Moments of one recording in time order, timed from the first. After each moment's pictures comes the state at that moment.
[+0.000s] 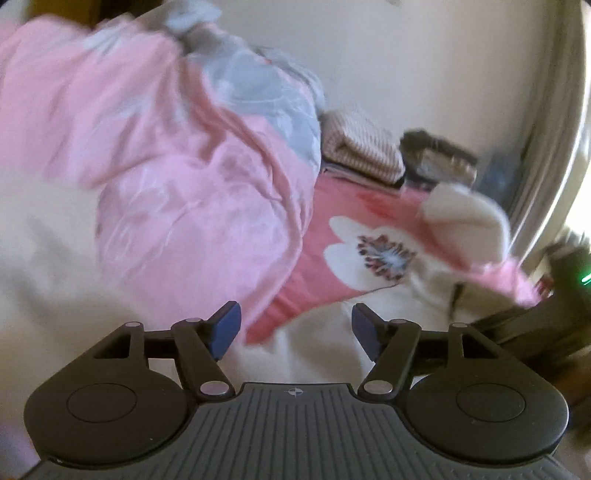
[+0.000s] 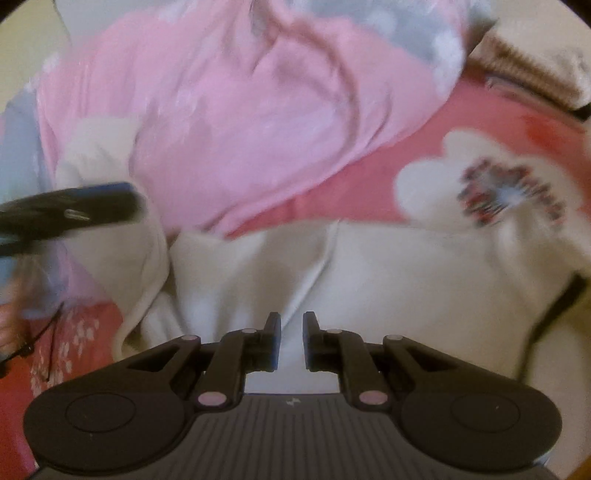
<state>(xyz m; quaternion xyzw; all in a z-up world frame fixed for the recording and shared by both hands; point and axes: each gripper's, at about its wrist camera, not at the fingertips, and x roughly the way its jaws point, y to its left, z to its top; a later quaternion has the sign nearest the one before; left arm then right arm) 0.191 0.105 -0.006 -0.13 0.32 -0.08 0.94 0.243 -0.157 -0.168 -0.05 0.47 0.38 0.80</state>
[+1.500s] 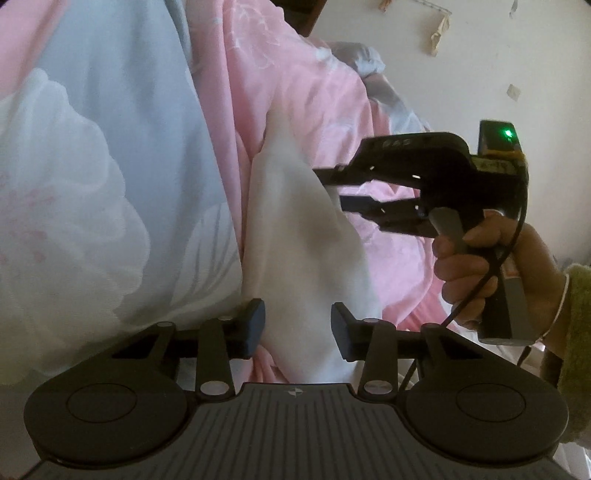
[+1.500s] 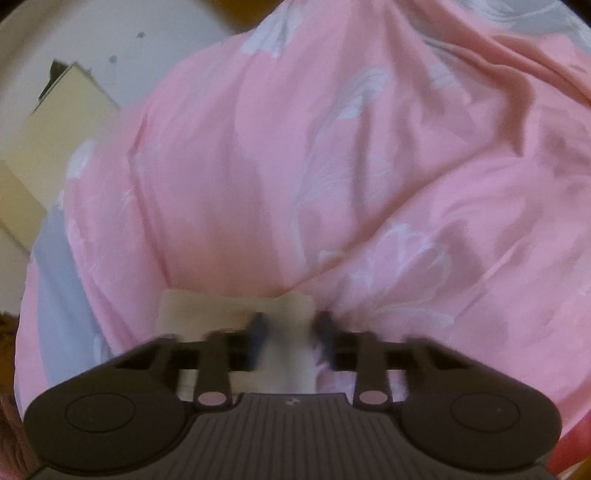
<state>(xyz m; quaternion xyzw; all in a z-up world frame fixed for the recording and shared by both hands) 0.126 0.216 -0.043 -0.22 0.24 0.09 0.94 0.312 0.092 -0.119 0.13 0.42 0.49 0.75</state>
